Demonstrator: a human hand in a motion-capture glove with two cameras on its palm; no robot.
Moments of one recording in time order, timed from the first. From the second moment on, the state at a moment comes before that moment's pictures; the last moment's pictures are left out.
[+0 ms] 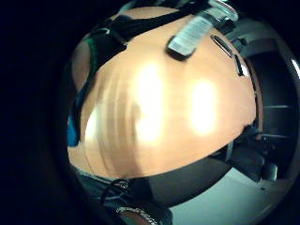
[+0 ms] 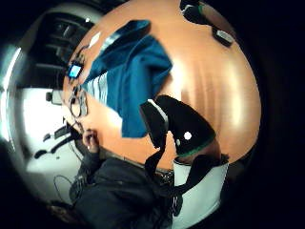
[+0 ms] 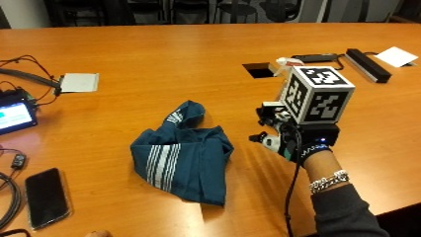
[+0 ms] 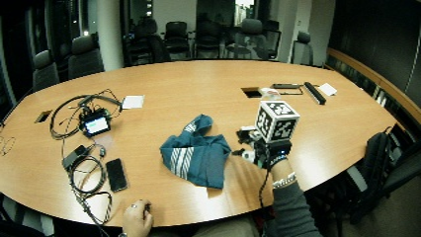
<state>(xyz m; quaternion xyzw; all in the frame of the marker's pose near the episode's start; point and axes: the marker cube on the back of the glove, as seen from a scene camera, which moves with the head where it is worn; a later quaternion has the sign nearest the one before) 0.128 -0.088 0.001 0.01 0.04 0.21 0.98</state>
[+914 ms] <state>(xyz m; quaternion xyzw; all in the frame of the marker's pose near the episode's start) 0.259 -0.138 0.006 0.36 -0.20 0.48 0.78</state>
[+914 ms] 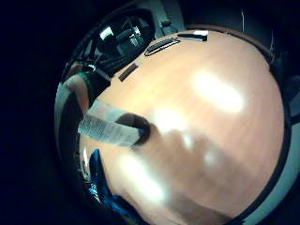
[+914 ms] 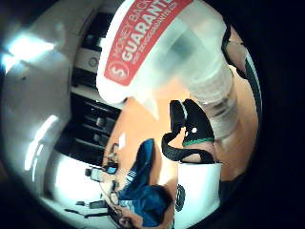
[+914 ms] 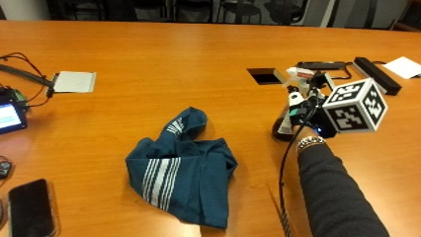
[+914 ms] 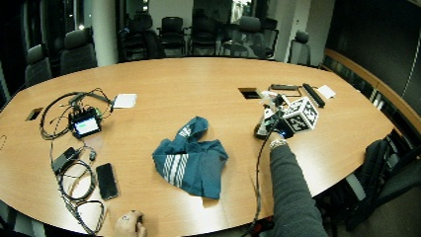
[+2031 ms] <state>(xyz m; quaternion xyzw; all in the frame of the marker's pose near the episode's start) 0.283 -0.058 0.105 0.44 -0.22 0.37 0.79</state>
